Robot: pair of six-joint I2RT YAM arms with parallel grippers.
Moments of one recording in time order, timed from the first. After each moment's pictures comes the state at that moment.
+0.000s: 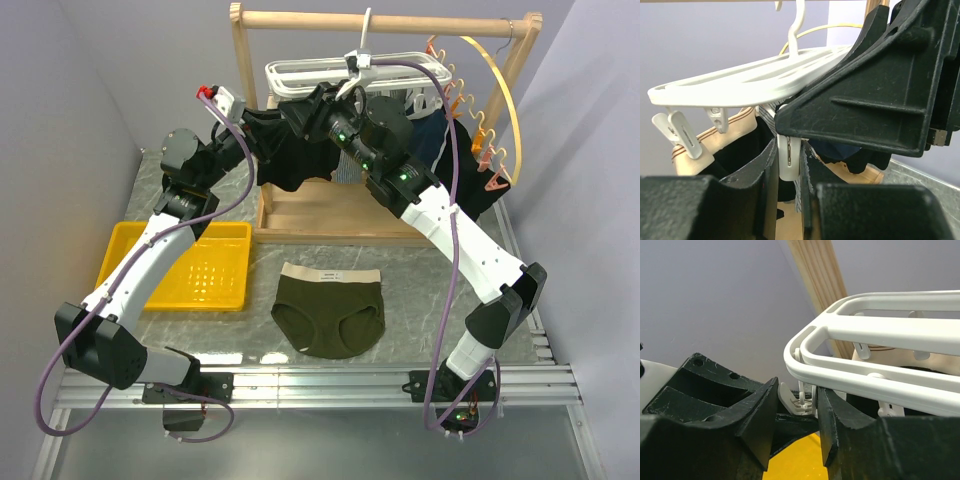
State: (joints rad) left arm -0.38 1.36 1.33 0.42 0.49 -0.18; right arm 0.71 1.66 1.85 0.02 -0.05 0.44
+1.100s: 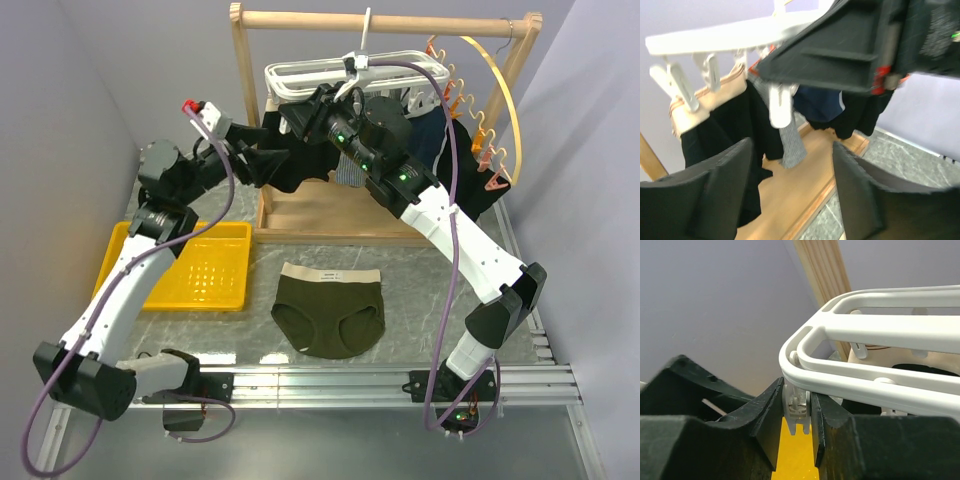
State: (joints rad) left arm -0.32 1.21 1.26 0.18 0.57 -0.15; right arm 0.71 1.66 1.85 0.00 -0.06 0.44
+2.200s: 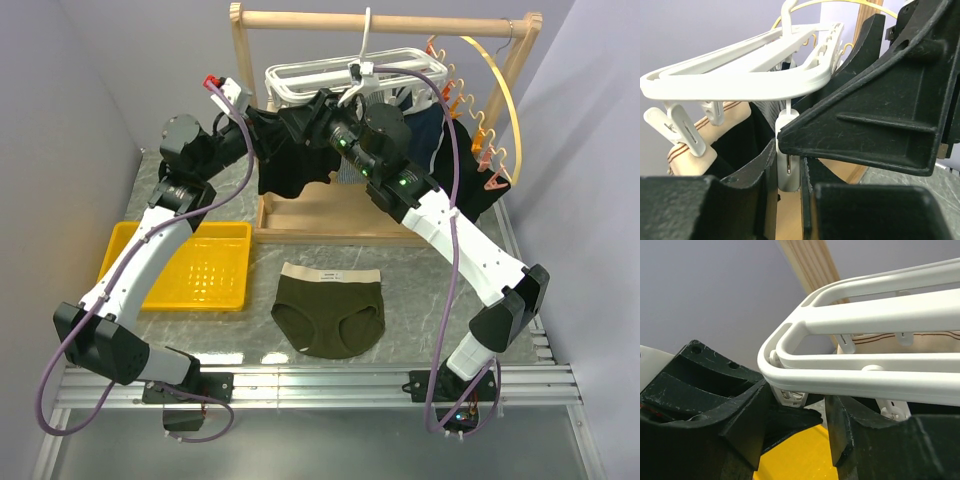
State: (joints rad) left arm -0.36 1.39 1.44 0.21 0.55 -0.16; right arm 0.71 1.63 1.77 0.03 -0.02 0.51
